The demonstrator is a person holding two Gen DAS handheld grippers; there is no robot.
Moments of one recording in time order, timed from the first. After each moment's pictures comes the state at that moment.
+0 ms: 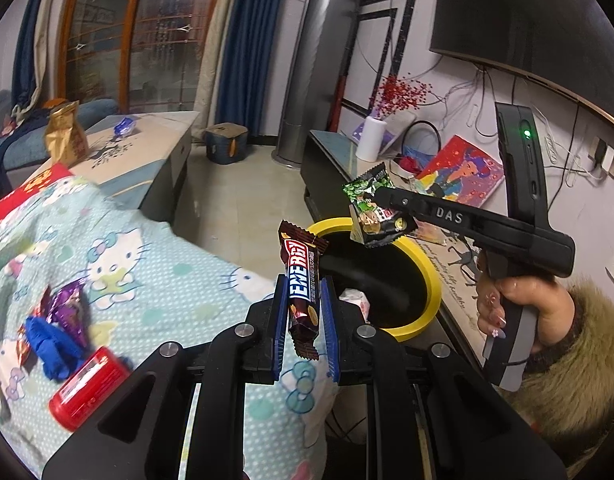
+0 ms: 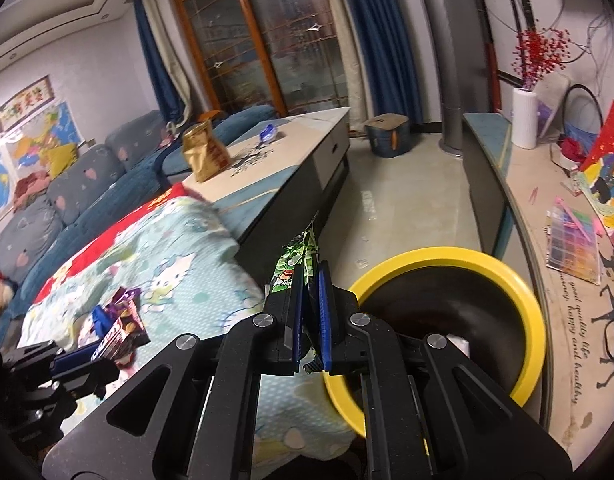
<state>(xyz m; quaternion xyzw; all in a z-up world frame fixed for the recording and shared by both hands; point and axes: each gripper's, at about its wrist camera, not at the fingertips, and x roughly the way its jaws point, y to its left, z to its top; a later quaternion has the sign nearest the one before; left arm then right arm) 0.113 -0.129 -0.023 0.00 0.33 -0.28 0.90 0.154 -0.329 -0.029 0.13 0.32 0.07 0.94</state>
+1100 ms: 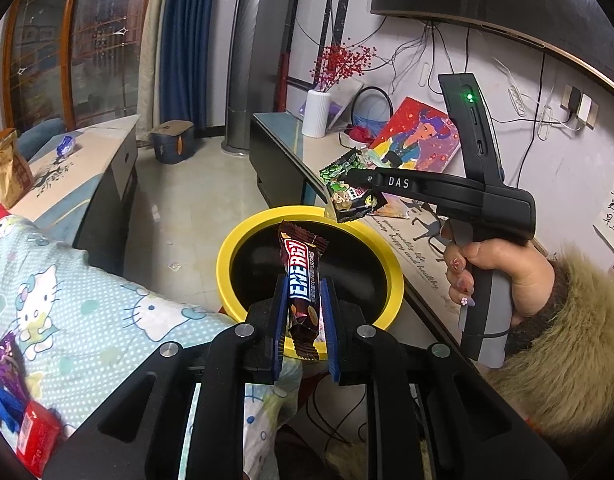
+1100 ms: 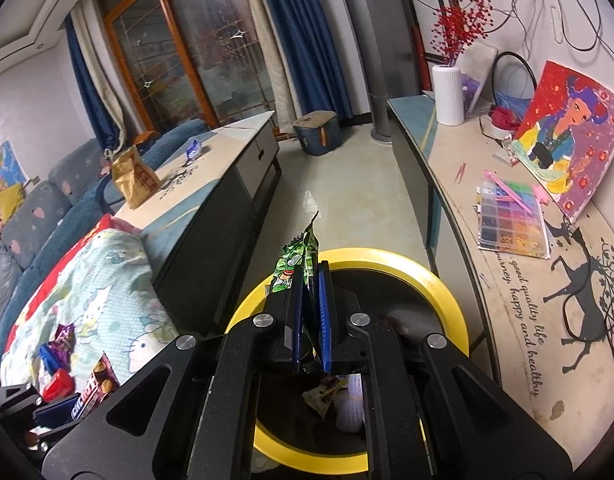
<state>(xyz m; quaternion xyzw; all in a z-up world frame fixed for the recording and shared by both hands) 0.127 -0.216 -0.043 0.06 0.34 -0.36 0.87 0.163 -0.417 -0.055 0.17 0.33 -0.04 0.93</state>
